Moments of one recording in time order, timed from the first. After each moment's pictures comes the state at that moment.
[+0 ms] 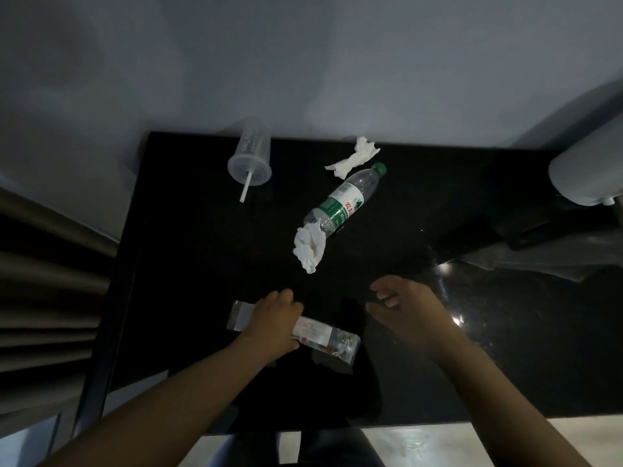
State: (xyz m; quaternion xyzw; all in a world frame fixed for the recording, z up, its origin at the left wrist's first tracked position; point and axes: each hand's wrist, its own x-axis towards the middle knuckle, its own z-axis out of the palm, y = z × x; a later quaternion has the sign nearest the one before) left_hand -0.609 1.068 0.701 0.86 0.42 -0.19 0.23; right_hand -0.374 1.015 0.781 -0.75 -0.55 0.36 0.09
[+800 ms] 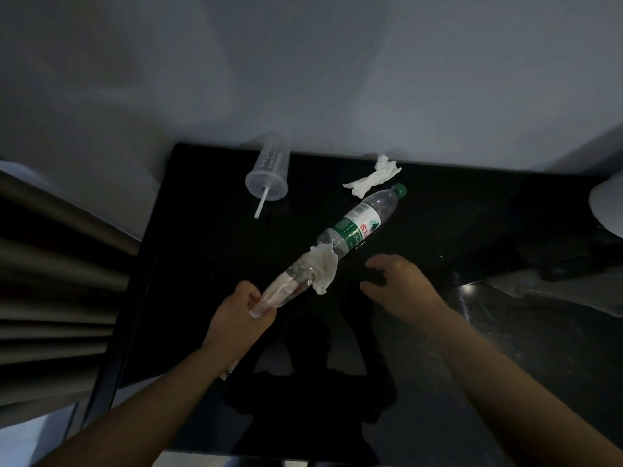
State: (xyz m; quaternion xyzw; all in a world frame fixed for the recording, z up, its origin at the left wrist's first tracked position) left_hand -0.659 1.097 0.713 0.60 0.68 0.08 0.40; right_hand -0.374 1.103 0.771 -0.71 -0.62 0.33 0.04
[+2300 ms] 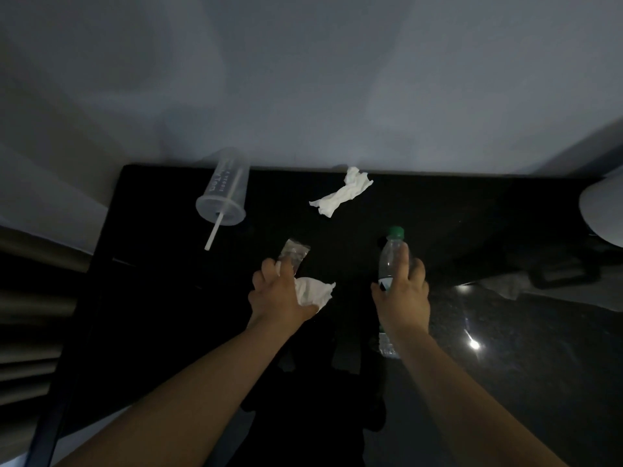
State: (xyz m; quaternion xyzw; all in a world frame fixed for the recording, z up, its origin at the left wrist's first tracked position) left_hand -0.504 1.177 0.698 0.68 0.68 -0.08 0.28; right_hand -0.314 1.126 0.693 -0.86 -0.44 0.24 0.12
